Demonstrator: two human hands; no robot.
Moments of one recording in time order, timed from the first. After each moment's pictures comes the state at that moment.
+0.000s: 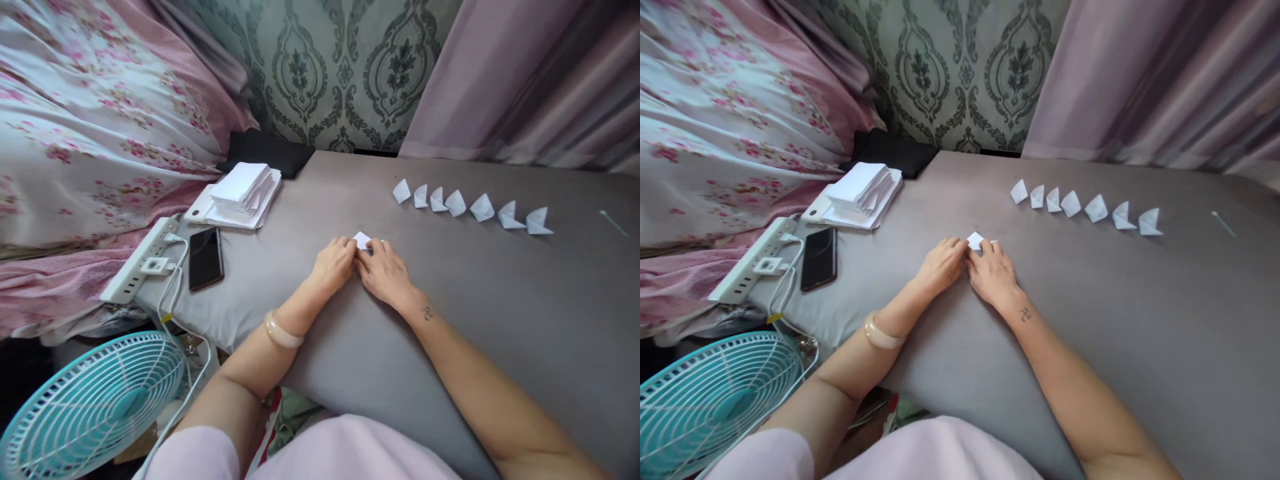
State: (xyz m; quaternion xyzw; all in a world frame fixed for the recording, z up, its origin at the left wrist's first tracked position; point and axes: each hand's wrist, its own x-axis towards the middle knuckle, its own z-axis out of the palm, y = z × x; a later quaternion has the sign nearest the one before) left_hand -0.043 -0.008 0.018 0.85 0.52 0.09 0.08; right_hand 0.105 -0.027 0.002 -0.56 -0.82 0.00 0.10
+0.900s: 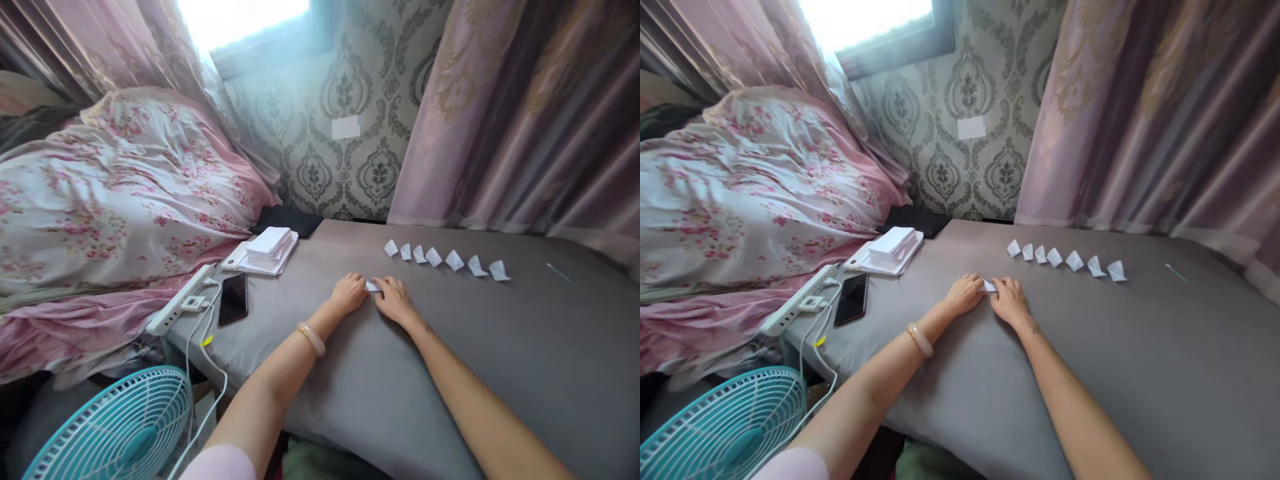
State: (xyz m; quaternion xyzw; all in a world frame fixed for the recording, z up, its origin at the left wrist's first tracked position) left_hand -0.027 0.022 0.005 0.89 0.45 0.08 0.00; right_hand 0.136 0.000 -0.016 -0.63 -0.74 0.04 0.22
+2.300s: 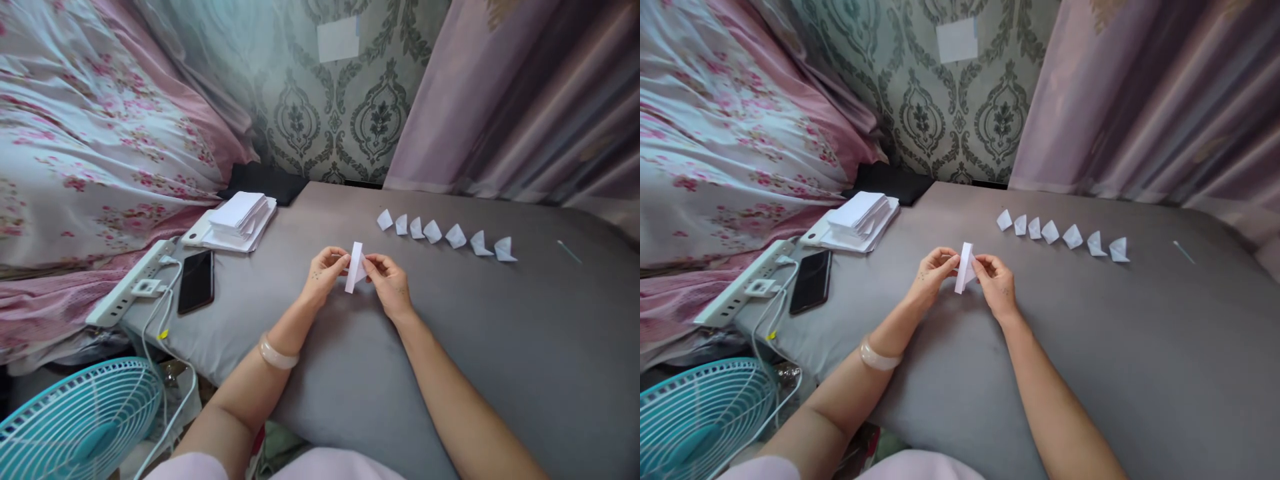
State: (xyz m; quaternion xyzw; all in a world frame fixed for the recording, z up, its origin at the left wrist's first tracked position) left_hand -0.016 0.003 0.016 0.44 0.41 0.55 0.59; right_hand 0.127 -0.006 -0.001 -0.51 -0.46 0.44 0.58
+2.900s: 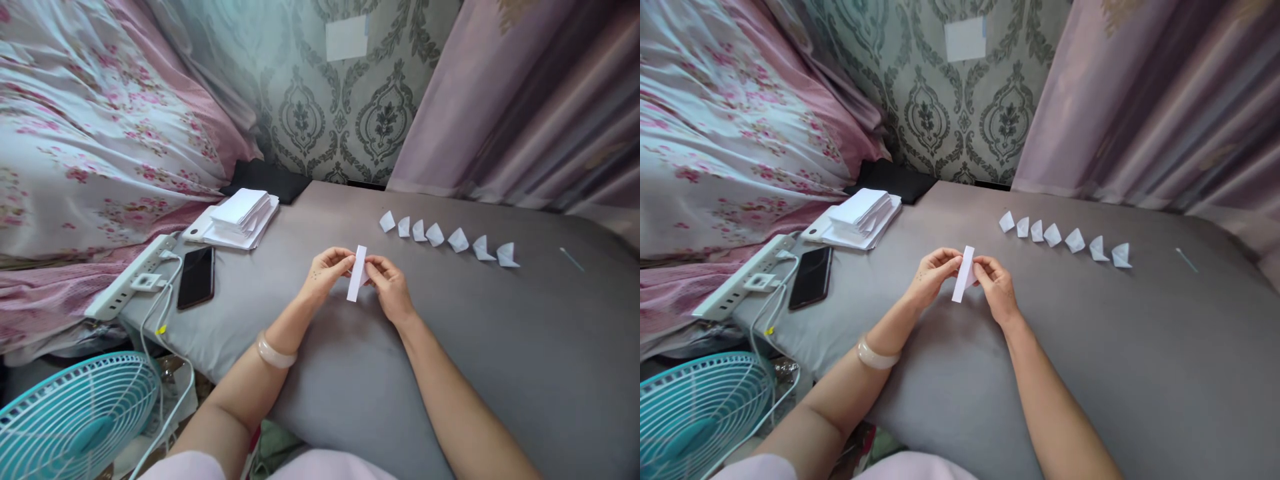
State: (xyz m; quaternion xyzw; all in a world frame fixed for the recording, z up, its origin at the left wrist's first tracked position) left_hand -0.020 0.001 0.026 0.44 0.37 0.53 0.62; right_hand 0.128 -0.011 0.001 -0.44 -0.47 0.52 0.56
